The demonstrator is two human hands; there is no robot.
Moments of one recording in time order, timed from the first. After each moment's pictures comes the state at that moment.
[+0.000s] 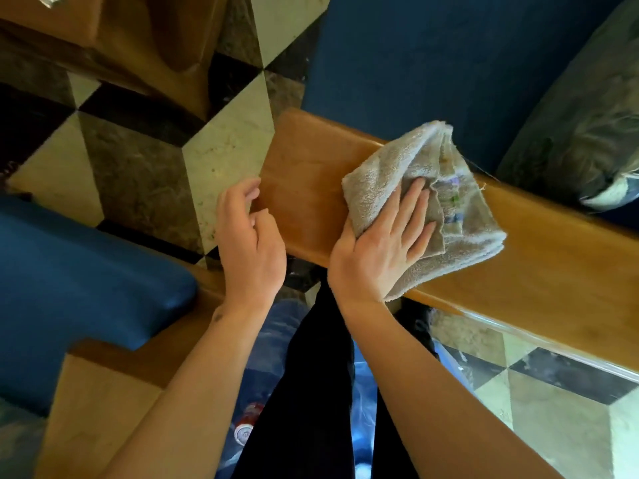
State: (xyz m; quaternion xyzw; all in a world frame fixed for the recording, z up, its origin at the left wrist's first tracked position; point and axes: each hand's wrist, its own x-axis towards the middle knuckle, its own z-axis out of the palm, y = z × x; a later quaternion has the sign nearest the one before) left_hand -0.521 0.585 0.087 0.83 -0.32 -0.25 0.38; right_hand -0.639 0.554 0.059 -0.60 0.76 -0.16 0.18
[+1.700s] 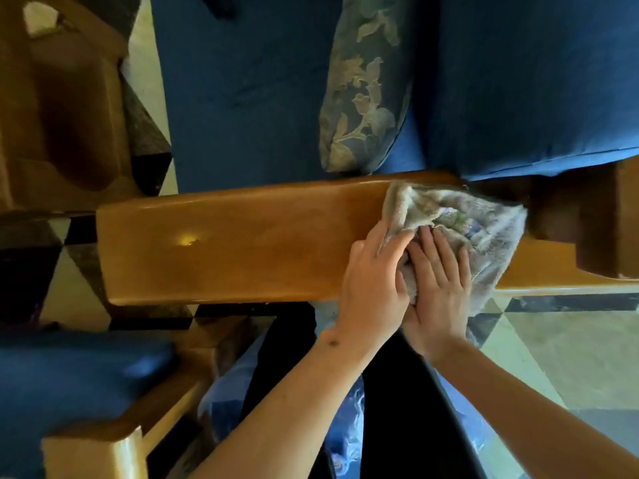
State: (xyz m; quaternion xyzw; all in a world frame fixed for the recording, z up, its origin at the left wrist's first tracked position) left_hand -0.906 0.542 0.119 0.63 -0.66 -0.39 0.15; right_hand -1.023 0.590 0.056 -0.66 0.69 -0.18 0.24
